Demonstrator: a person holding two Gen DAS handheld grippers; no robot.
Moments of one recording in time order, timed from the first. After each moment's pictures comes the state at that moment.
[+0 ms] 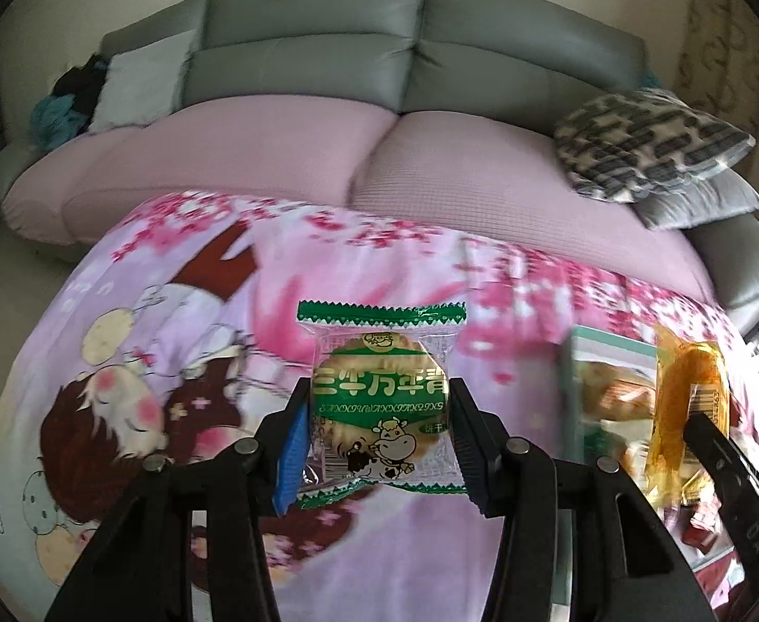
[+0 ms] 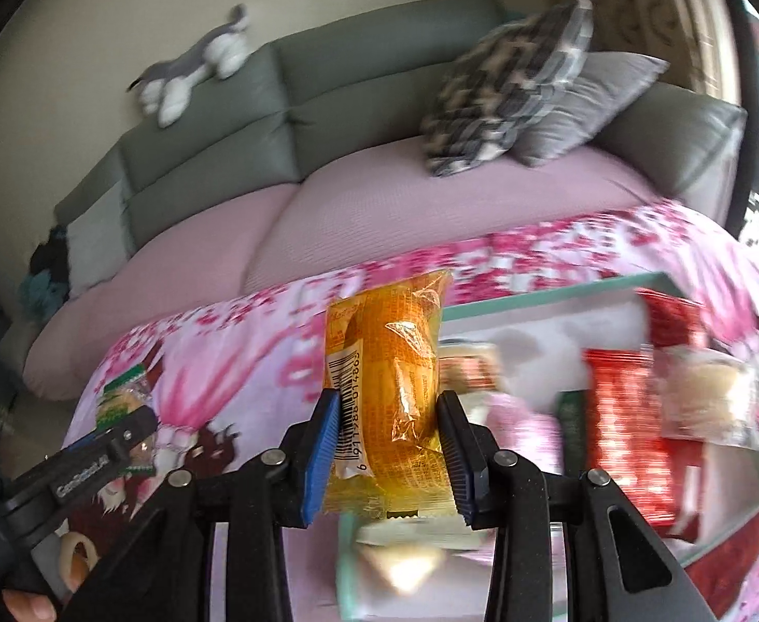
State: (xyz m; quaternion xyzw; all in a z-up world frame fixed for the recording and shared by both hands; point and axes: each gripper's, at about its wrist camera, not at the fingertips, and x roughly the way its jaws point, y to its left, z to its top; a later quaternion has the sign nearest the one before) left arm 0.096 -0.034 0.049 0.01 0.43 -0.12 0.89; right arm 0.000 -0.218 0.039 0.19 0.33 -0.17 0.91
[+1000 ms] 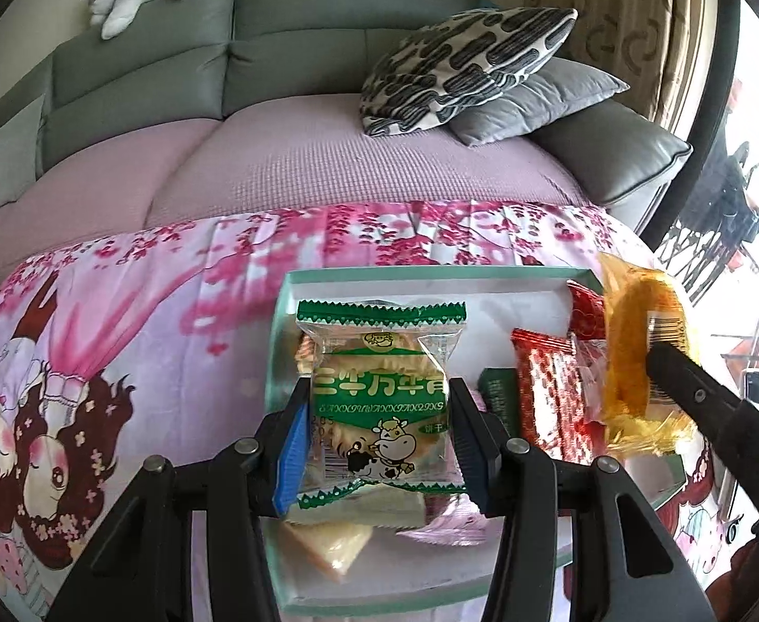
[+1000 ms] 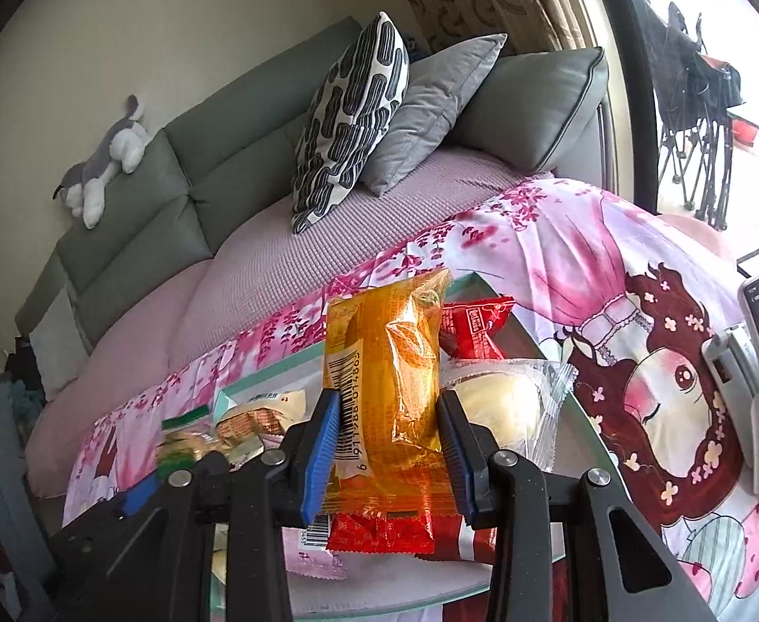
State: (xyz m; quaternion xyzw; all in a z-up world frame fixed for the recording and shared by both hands) left arm 0.022 -0.197 0.037 0.08 0.42 -0.27 0.86; right arm -0.092 -0.335 0.041 0.28 0.28 -0.24 0.88
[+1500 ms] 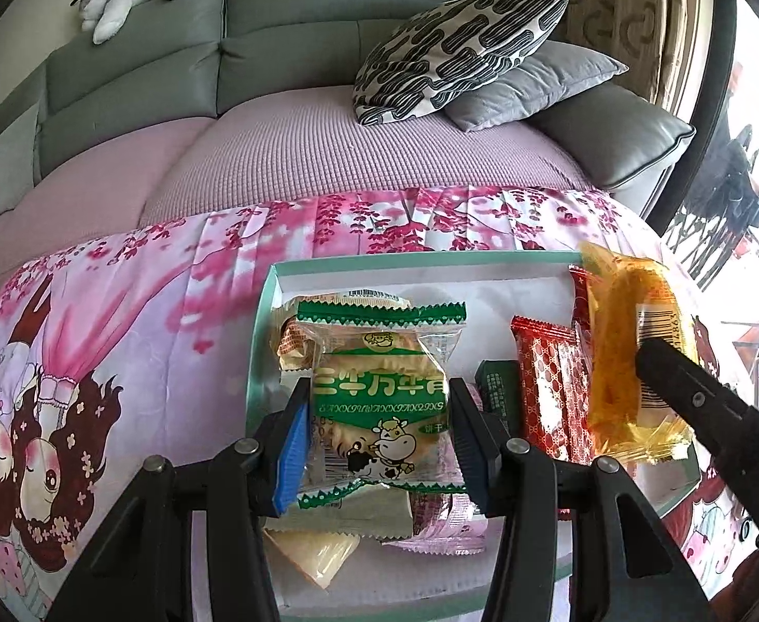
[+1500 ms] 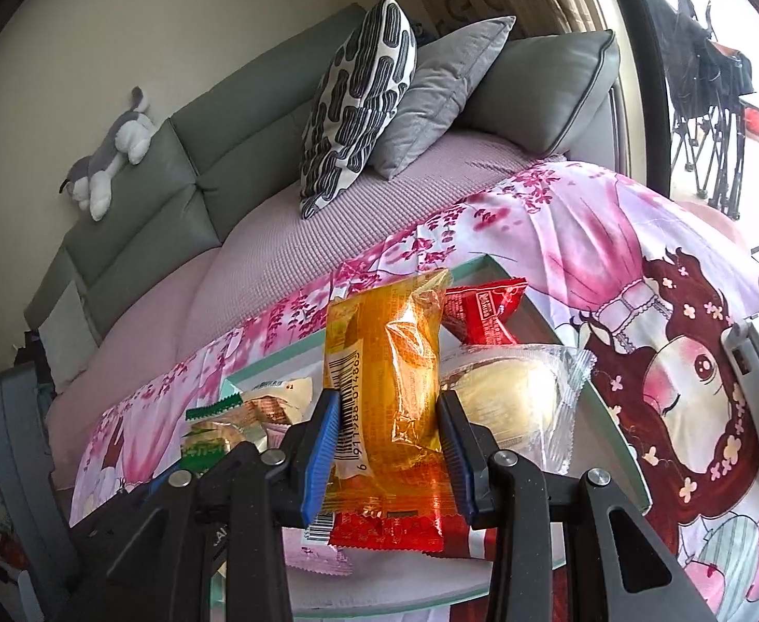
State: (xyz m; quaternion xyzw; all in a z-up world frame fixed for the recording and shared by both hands) left arm 0.021 -0.211 0.026 0.10 0.42 -0.27 0.86; right arm -0.084 -0.337 0.031 0.29 0.30 -0.22 0.88
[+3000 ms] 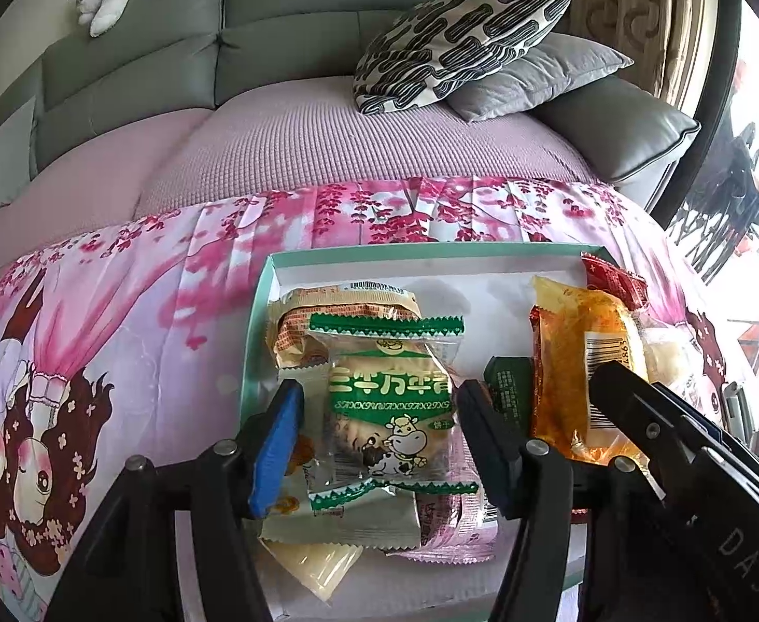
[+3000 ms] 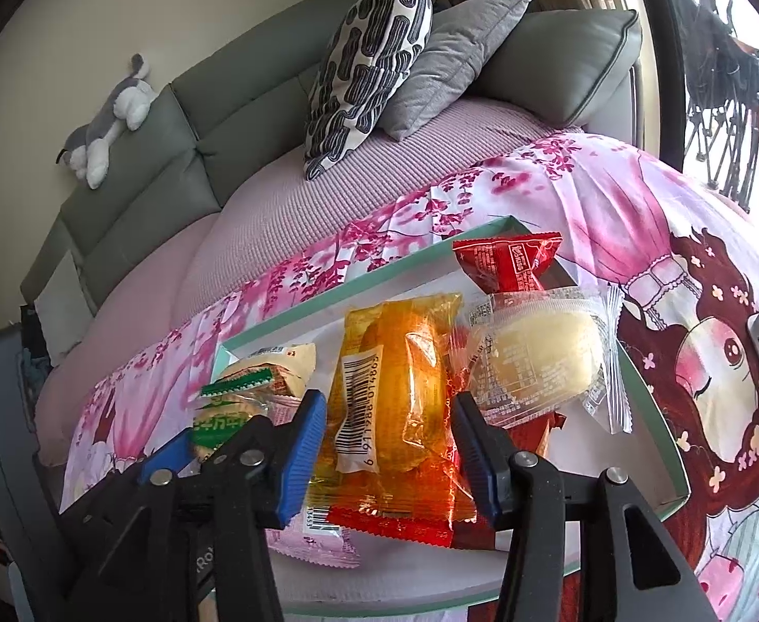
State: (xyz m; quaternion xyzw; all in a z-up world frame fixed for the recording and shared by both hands) left arm 0.028 -0.213 0.017 0.10 0.43 -0.27 0.85; right arm -0.064 -0.327 0.015 0.29 0.34 -0.21 0.87
